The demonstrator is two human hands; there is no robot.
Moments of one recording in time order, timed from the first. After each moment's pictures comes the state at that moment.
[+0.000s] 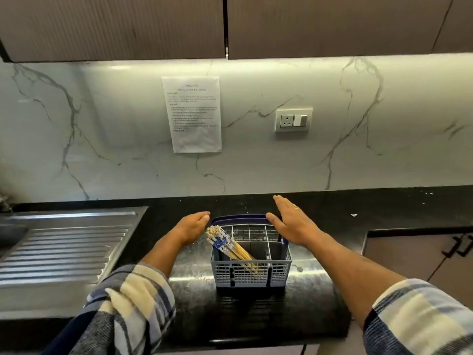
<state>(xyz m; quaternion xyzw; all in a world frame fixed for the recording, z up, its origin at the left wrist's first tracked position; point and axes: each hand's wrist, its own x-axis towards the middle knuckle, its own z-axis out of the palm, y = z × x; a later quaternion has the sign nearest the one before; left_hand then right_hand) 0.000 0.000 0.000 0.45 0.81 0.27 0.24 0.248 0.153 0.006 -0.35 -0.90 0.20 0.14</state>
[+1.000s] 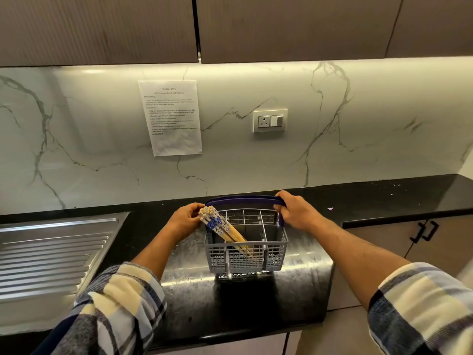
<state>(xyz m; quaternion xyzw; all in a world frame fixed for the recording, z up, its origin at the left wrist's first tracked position) 0.031 0.012 0.019 0.46 0.76 0.39 0.25 0.306 0.171 0.038 -0.37 -0.88 0.26 0.18</state>
